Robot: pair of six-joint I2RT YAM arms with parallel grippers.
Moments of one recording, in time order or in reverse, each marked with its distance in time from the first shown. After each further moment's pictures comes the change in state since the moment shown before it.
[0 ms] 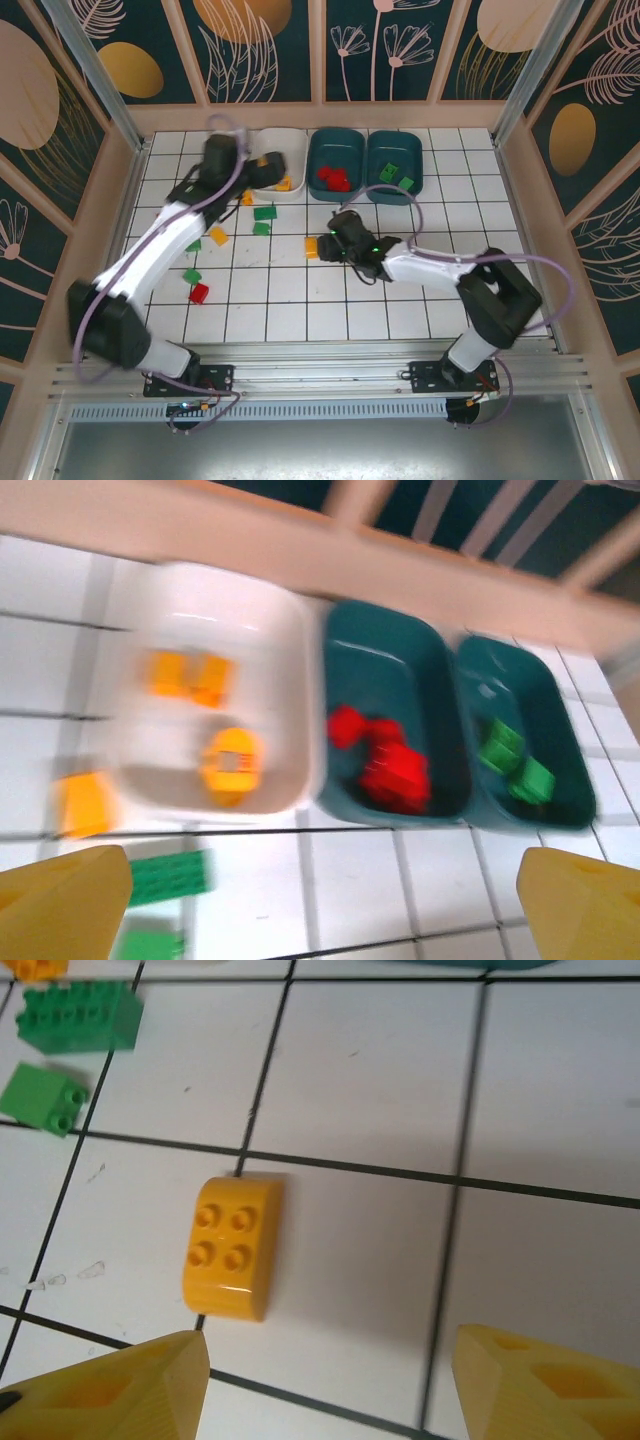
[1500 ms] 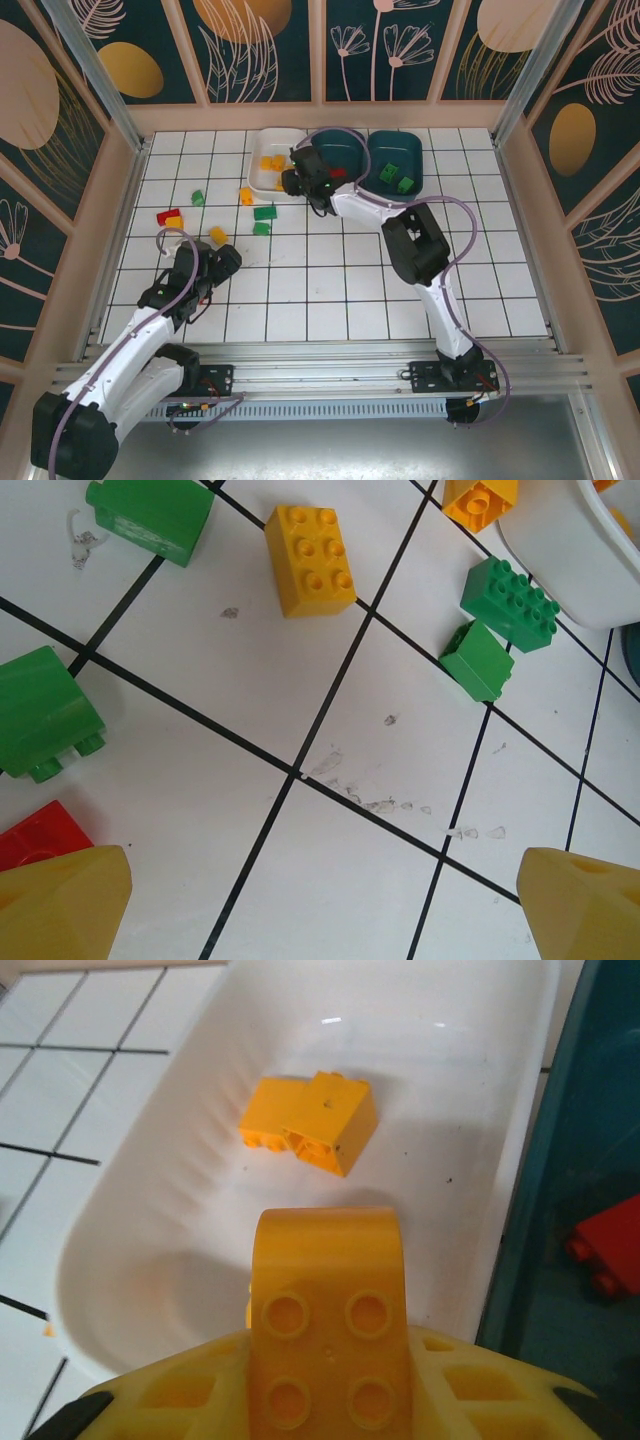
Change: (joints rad) left arm 0.056 -0.585 -0.767 -0.104 -0.108 -0.381; right arm -0.129 0.673 0.915 -0.028 -0.089 -0.174
